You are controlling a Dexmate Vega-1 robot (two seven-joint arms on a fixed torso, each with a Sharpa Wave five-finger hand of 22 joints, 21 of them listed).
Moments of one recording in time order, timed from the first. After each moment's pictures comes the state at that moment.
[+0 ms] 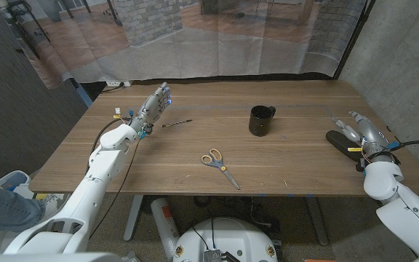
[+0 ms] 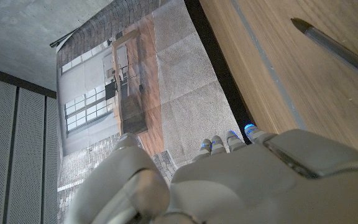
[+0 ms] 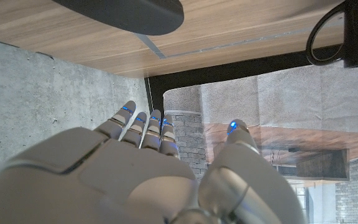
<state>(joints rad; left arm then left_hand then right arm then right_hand) 0.85 0.37 0.03 -1.30 -0.37 -0.12 -0.41 0.33 -0.05 0.15 0.08 0.31 -0.17 0.07 0.20 0.18 -0.16 0.03 0.20 0.18 -0.17 0.03 0.19 0.18 -0.17 -0.03 0.19 0.18 -1.51 -0.57 0.16 -2.00 -0.43 -0.33 -0.29 0.22 -0.02 0.28 -0.12 0.24 0.17 0.01 0.19 0.18 0.17 -0.01 0.20 0.18 0.06 -0.03 0.19 0.17 0.10 -0.04 0.24 0.17</state>
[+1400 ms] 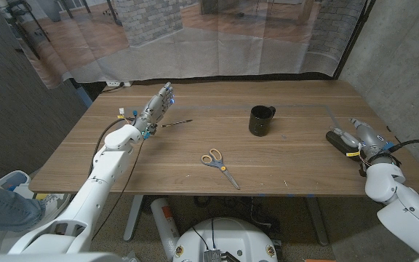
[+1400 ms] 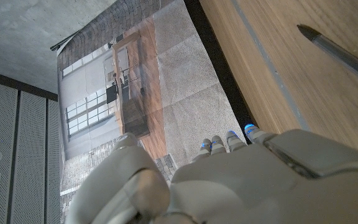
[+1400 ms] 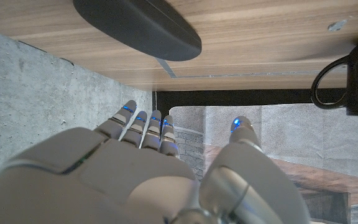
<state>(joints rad) 0.86 0.36 0.05 -1.33 -0.35 -0.12 -0.38 0.33 -0.05 0.15 0.09 0.30 -0.17 0.07 0.20 0.18 -0.16 0.03 0.20 0.18 -0.17 0.03 0.19 0.18 -0.17 -0.03 0.19 0.18 -1.53 -0.64 0.12 -2.02 -0.50 -0.46 -0.23 0.26 -0.04 0.27 -0.15 0.25 0.16 0.00 0.19 0.18 0.16 -0.01 0.20 0.18 0.07 -0.03 0.19 0.17 0.11 -0.03 0.23 0.17</state>
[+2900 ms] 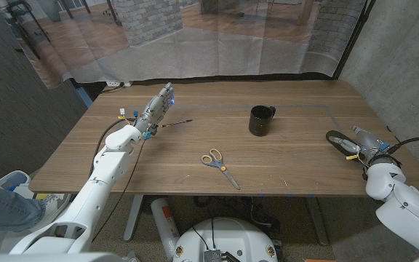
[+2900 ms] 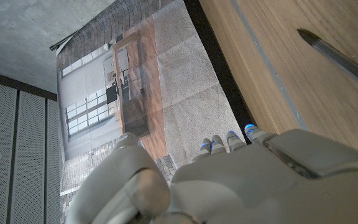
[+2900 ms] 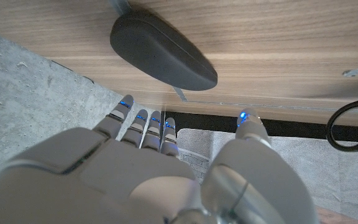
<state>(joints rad) 0.87 0.36 0.05 -1.35 -0.34 -0.11 -0.36 0.34 -0.05 0.14 0.08 0.30 -0.16 0.06 0.20 0.18 -0.16 0.03 0.20 0.18 -0.17 0.04 0.19 0.18 -0.17 -0.03 0.19 0.18 -1.52 -0.72 0.07 -2.03 -0.51 -0.62 -0.14 0.34 -0.10 0.27 -0.17 0.30 0.13 -0.03 0.19 0.18 0.15 -0.01 0.20 0.18 0.08 0.00 0.19 0.17 0.15 0.06 0.21 0.17</state>
